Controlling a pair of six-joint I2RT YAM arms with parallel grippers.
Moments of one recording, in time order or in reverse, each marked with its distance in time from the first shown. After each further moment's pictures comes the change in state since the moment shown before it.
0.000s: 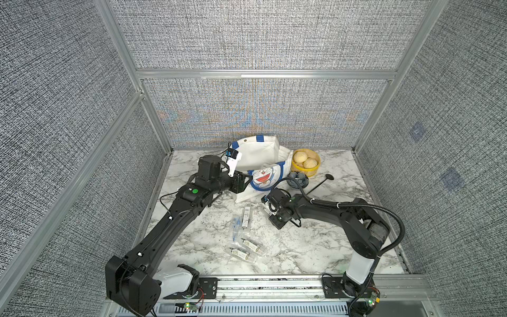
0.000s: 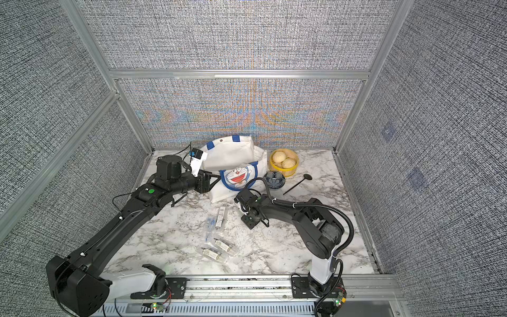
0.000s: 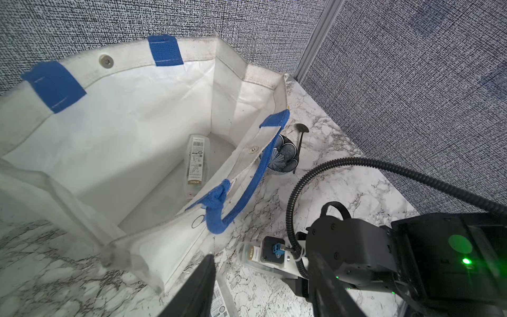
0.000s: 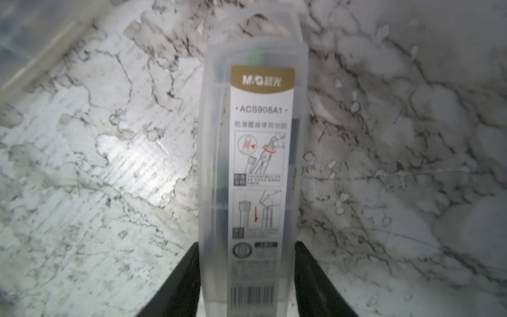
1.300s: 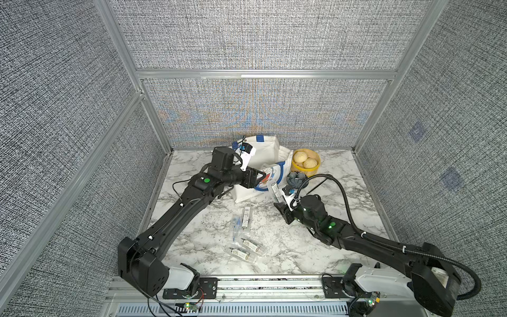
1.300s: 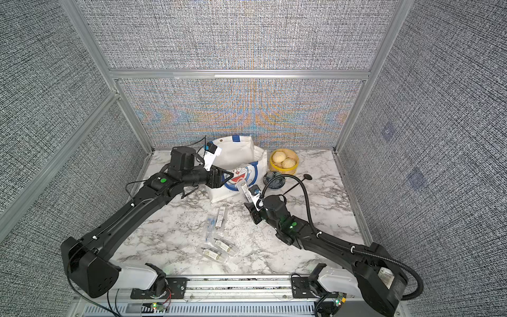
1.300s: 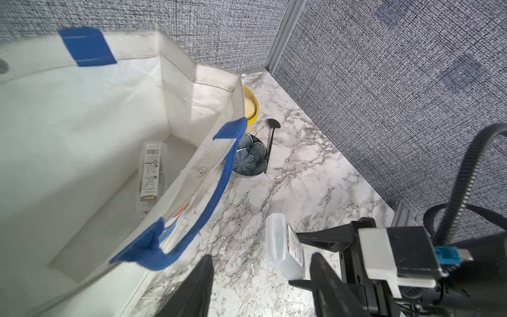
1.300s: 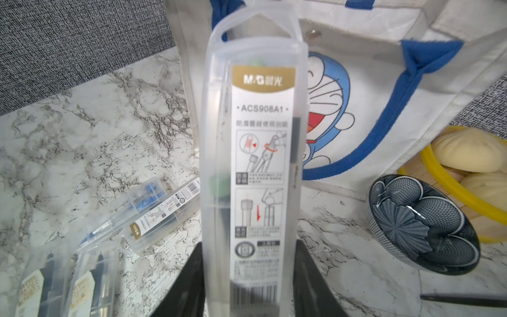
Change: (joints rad) left arm -0.096 0.171 0.193 -0.058 0.058 -0.044; right arm 0.005 -0.605 -0.451 0.717 0.022 0.039
